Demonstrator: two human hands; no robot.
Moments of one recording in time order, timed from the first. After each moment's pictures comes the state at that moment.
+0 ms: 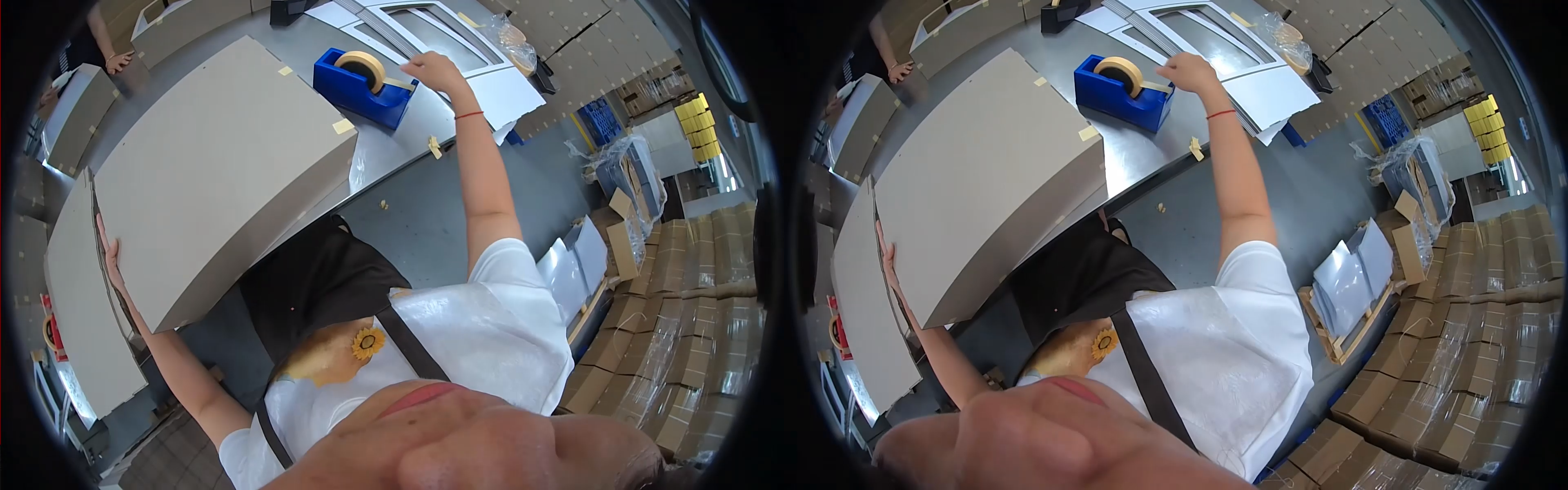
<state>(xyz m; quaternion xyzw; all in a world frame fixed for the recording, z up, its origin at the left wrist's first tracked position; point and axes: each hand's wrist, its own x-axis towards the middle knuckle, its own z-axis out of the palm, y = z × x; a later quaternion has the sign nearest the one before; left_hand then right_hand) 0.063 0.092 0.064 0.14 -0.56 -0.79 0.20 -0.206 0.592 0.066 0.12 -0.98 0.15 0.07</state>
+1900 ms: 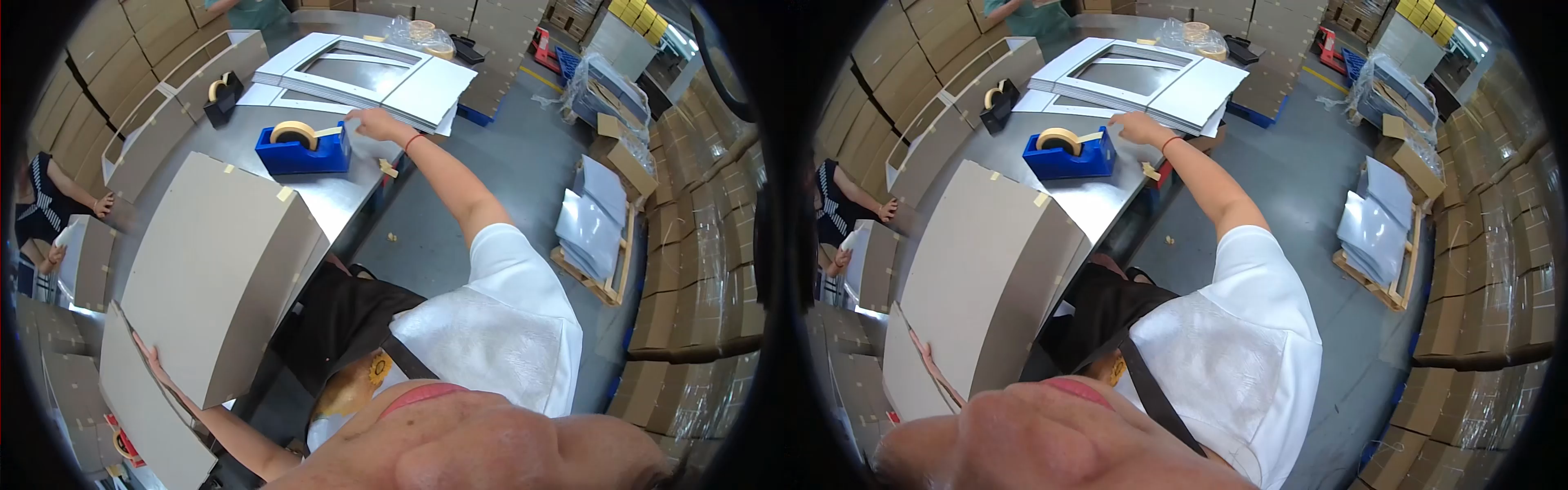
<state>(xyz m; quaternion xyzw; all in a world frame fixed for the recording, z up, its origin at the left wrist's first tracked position) 0.072 0.090 0.053 0.12 -0.59 -0.76 0.23 -0.196 0.636 -0.007 0.17 -0.96 0.19 0.12</state>
